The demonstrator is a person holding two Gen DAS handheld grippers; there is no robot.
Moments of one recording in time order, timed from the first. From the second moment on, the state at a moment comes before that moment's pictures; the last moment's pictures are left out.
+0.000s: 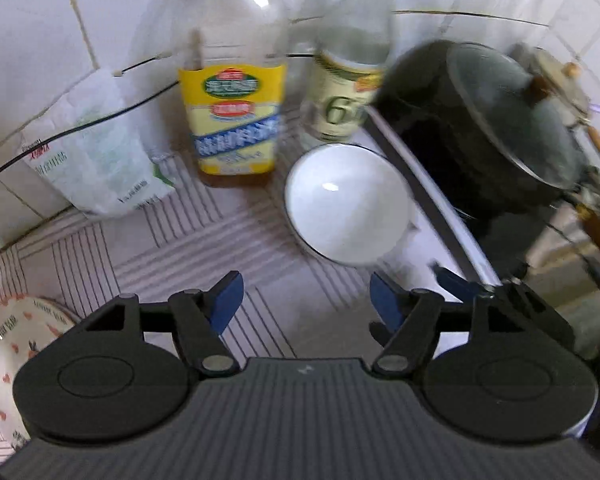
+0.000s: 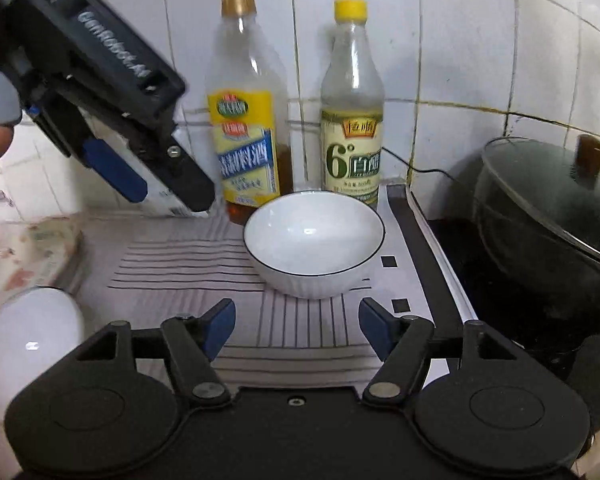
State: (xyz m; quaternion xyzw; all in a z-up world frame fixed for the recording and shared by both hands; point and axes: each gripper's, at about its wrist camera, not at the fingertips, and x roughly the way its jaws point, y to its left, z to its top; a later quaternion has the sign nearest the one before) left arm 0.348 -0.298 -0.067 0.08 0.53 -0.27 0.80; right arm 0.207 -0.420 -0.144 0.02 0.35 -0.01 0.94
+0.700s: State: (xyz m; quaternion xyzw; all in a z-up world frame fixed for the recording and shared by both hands) left arm 0.405 -0.345 -0.150 0.08 0.58 -0.28 0.76; right arm 0.279 -0.422 -0.203 0.02 0.36 -0.05 0.93
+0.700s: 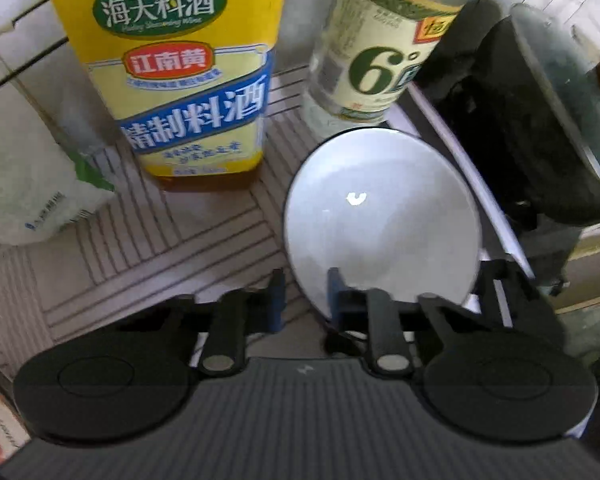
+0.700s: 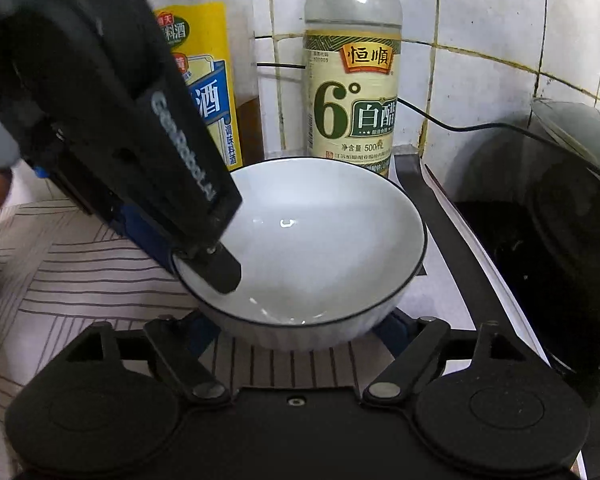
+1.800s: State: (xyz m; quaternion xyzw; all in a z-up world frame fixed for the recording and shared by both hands) left arm 0.279 -0.252 -0.026 0.09 0.54 -0.28 0.79; right arm 0.164 -0.356 -0.086 0.00 0.31 0.08 0.95
